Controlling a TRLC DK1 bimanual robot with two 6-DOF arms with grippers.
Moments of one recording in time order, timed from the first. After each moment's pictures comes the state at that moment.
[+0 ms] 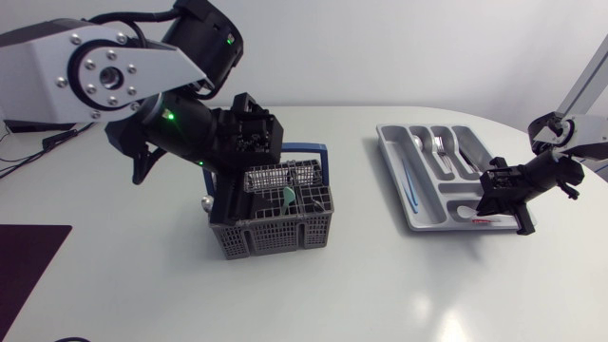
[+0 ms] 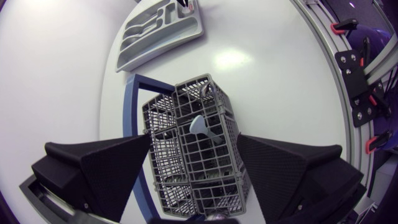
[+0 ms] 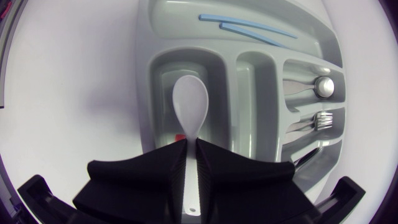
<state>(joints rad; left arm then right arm) -0.63 1.53 1.29 -0.73 0.14 1.12 -0.37 1.99 1.27 -0.68 -0.20 -1.86</state>
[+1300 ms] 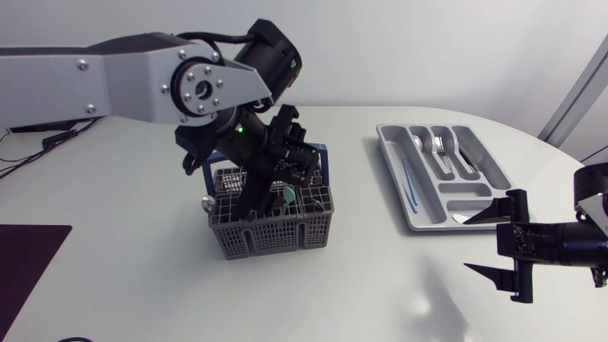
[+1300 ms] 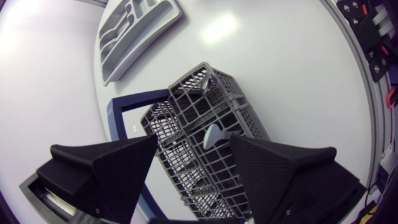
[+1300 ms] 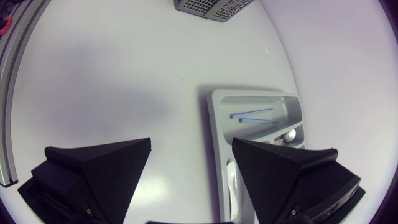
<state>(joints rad) -0.71 1.72 1.42 -0.75 -0.03 1.36 -0.38 1.28 0.54 -0.42 -0.54 -1.79</state>
